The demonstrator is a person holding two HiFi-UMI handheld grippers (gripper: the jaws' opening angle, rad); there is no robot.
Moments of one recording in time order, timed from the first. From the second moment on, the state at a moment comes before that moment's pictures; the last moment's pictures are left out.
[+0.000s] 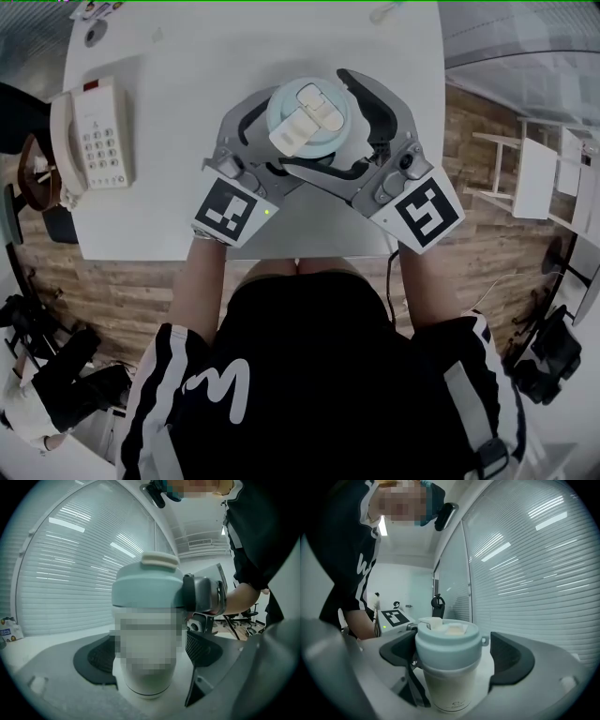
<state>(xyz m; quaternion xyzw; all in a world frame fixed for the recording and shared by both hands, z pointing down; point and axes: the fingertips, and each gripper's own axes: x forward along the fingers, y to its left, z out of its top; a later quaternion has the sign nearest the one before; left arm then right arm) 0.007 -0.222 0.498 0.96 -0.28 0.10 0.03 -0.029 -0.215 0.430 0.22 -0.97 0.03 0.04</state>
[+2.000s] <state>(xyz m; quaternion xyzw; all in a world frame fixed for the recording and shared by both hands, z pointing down) 0.014 -0.206 0.344 0.96 -0.27 0.06 0.00 -0.041 -0.188 0.266 0.21 -0.98 -0.01 -0.01</state>
